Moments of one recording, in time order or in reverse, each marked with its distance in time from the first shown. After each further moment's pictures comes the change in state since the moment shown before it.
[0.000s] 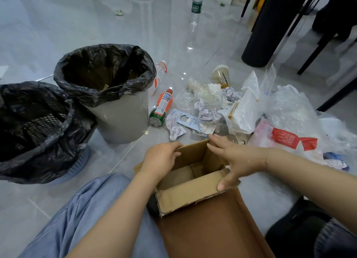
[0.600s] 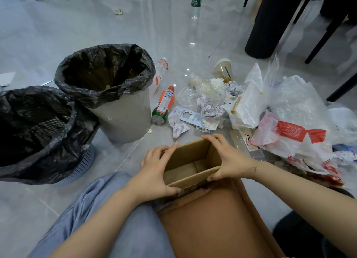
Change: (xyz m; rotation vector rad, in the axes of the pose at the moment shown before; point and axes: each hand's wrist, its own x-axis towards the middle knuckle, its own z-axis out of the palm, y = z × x) left_hand -0.058 -0.020 -0.009 -0.069 -0.159 0.118; right_hand 0.030 -0.006 0.051 0.464 0.434 -0.020
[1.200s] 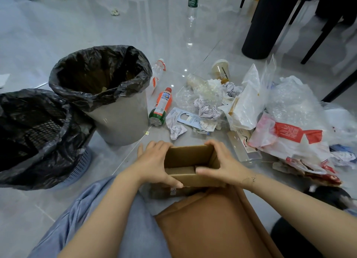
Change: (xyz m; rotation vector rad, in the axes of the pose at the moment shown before) left_hand 0.037 0.007 -0.023 0.148 -0.156 -0.124; right_hand -0.015 -0.016 0.013 0.290 0.110 0.128
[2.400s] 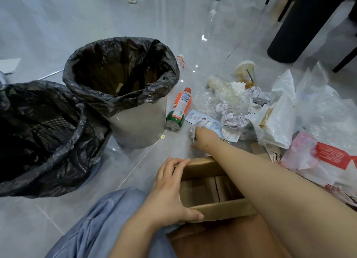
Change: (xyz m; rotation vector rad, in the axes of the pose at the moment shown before) left_hand -0.023 -0.017 0.033 -0.429 0.196 0.073; right_hand 0.209 -0.020 0.051 -0.701 -0.109 0.199
